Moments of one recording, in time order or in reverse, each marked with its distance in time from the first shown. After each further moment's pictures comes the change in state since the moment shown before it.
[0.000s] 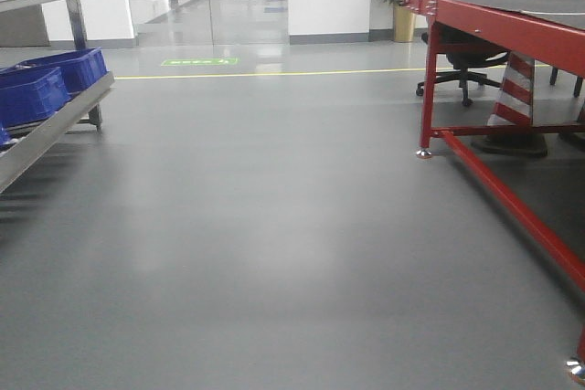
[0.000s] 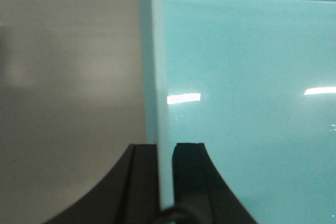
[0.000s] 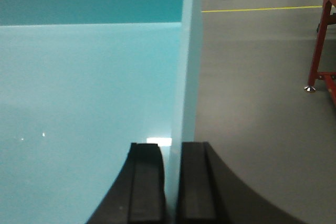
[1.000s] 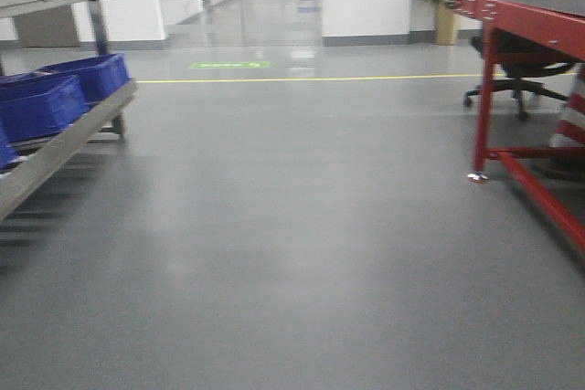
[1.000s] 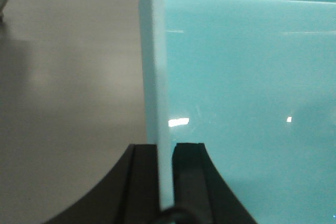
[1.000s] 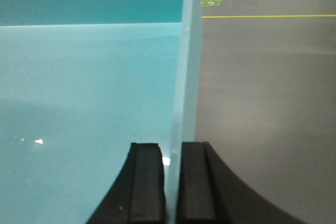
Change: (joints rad) left arm 0.000 0.006 0.000 0.000 -0.014 0.000; right arm -0.002 0.000 0.000 -0.004 0.000 0.000
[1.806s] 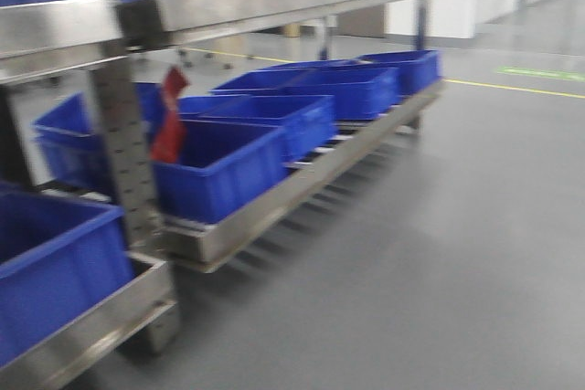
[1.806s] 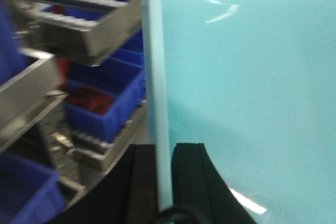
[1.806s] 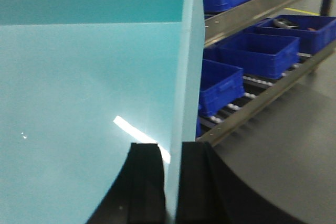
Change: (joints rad) left arm 0.000 0.022 -0.001 -0.002 -0.017 0.000; right arm 0.000 0.002 0.000 -0.008 0.000 0.000
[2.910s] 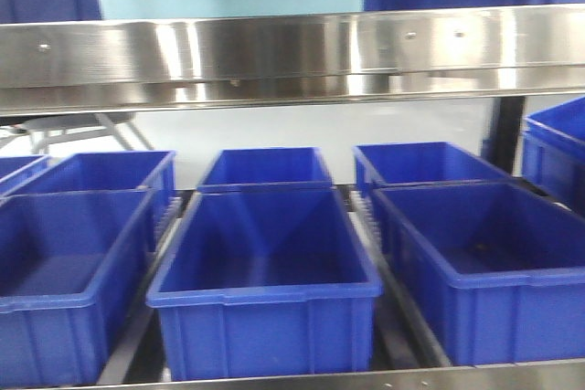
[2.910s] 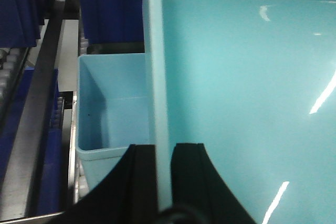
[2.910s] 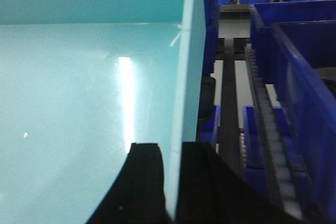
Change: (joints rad) left arm 0.000 0.000 -0.002 0.002 0.002 0.000; right arm 0.000 0.000 0.000 0.000 0.000 0.000
